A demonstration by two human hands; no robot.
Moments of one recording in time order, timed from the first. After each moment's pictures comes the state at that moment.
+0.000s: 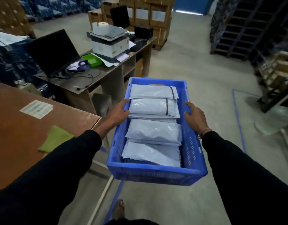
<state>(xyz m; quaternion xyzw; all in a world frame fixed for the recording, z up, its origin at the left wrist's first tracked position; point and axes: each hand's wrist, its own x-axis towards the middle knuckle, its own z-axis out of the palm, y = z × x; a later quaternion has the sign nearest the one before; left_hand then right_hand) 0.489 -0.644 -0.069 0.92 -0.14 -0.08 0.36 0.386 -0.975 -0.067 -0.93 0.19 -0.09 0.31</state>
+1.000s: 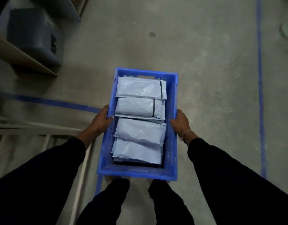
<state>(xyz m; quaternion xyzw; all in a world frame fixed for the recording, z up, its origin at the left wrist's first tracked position) 0.558 -0.737 -0.575 0.86 -0.08 -0.33 0.38 0.405 -1.050 -0.566 -0.78 0.43 0.15 0.42</state>
